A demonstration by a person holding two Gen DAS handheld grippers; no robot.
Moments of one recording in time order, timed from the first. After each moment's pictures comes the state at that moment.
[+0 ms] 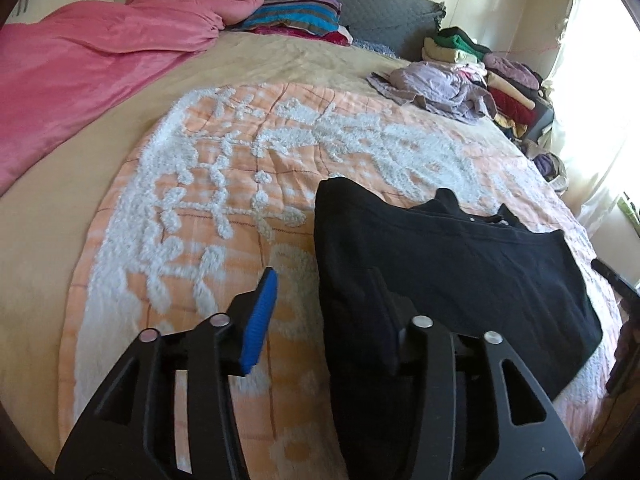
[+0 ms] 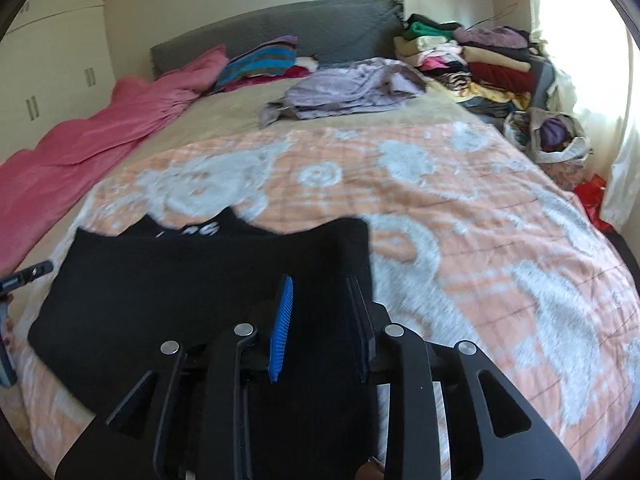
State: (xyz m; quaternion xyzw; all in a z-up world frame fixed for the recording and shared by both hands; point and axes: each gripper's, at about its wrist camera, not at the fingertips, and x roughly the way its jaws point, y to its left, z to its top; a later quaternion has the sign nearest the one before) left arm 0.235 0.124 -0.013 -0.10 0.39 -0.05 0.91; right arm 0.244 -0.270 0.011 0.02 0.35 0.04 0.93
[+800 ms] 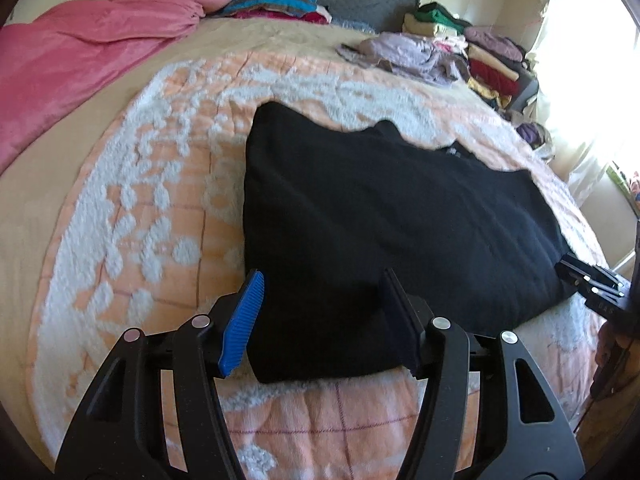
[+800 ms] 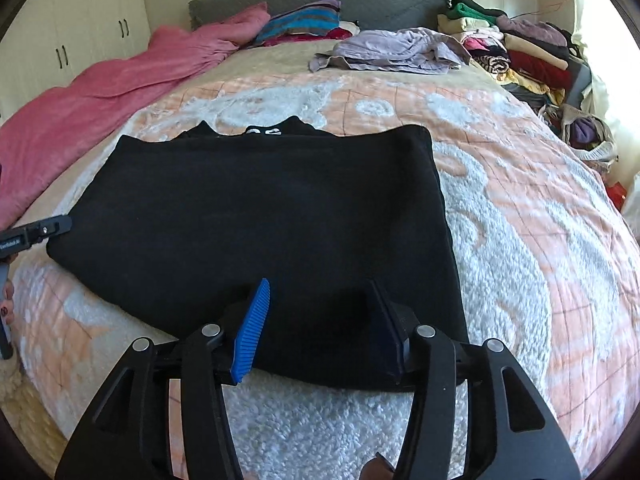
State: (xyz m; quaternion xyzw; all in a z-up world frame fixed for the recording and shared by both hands) left arm 0.177 0.069 -0.029 -0.08 0.43 -0.07 0.90; right arm 0.188 -0.230 -0.024 -0.02 0.41 0.09 0.91
